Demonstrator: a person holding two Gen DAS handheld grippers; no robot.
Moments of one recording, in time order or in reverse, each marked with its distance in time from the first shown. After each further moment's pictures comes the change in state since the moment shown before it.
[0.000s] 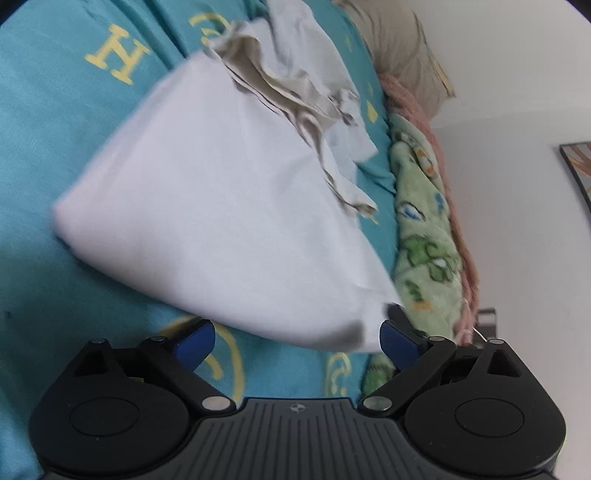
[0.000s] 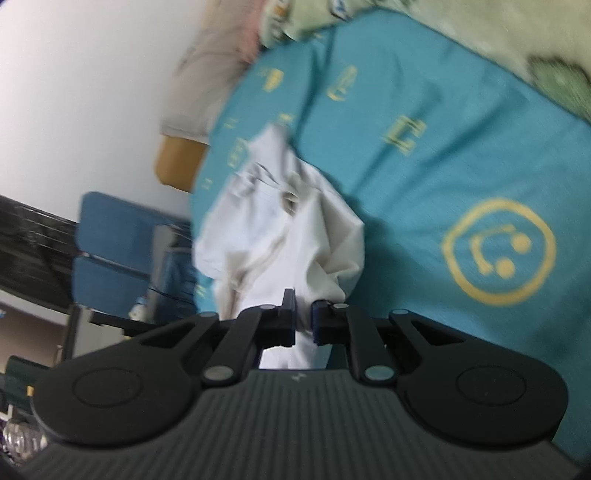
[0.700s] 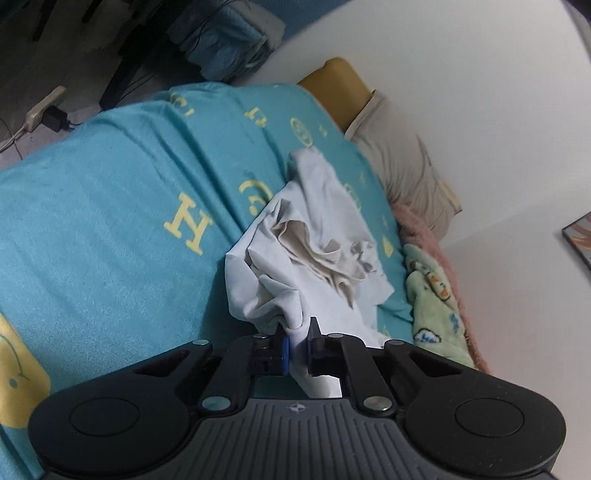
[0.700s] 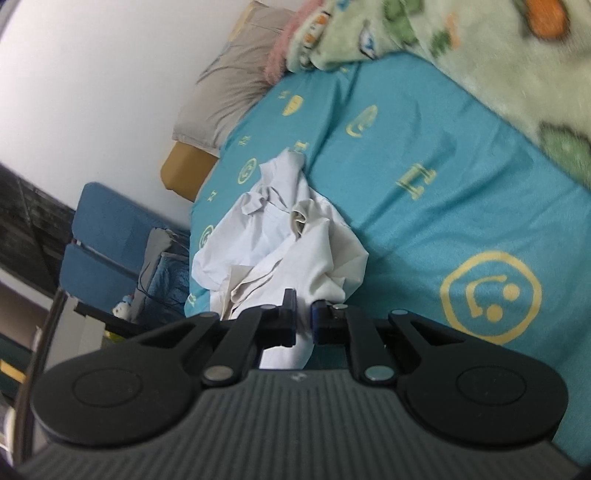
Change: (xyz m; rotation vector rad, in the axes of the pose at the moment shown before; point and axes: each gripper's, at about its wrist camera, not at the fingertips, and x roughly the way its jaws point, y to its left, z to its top) left arm -0.073 0.004 0.014 0.007 -0.443 0.040; right arm -0.011 0.021 -0.006 -0.181 -0.090 -0.047
